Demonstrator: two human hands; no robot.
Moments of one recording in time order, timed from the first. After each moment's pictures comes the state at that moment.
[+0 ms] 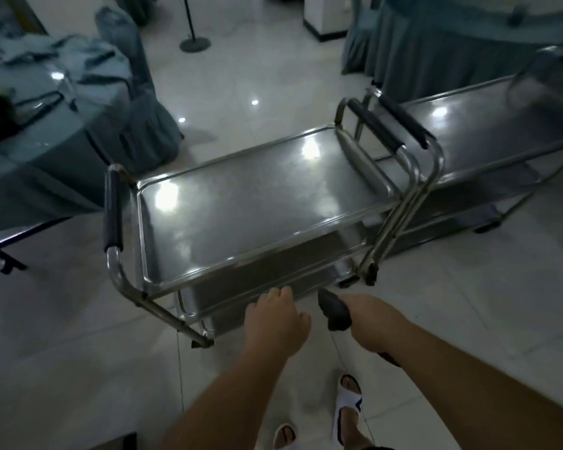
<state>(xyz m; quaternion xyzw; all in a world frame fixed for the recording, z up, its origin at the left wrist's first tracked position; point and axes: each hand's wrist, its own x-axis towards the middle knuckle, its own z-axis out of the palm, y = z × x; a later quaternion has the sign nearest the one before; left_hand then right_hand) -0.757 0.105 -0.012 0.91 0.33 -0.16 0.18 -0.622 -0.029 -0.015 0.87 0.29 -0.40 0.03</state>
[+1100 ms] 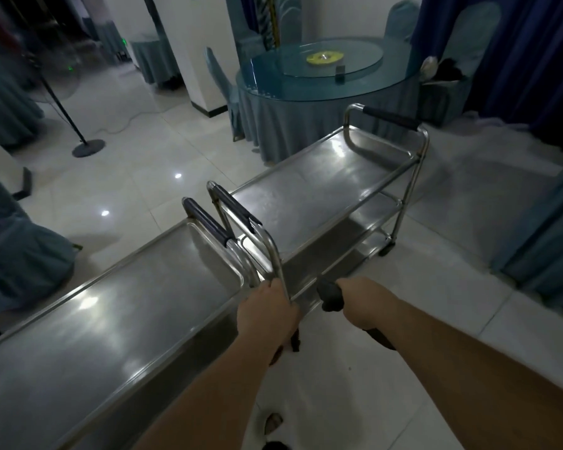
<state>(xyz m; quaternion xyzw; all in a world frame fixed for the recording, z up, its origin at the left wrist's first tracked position) -0.352 -0.114 0.077 0.97 0.18 -0.09 0.12 -0.248 -0.286 0.052 0.94 0.20 -0.28 -0.07</state>
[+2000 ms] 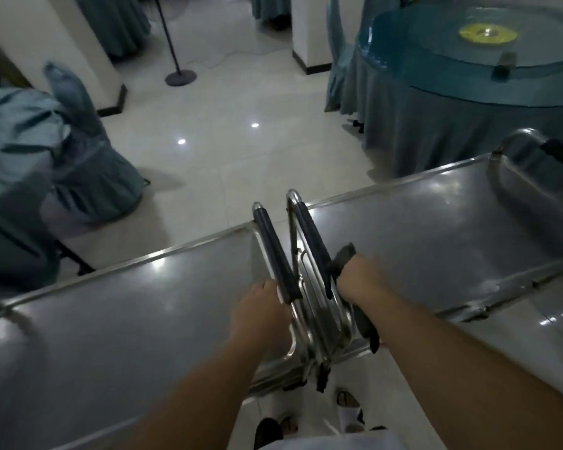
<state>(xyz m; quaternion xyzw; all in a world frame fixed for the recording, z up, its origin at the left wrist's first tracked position) -0.187 0.134 0.016 0.90 0.37 -0.09 0.22 -0.009 0.027 0.032 0.95 0.09 -0.27 -0.12</state>
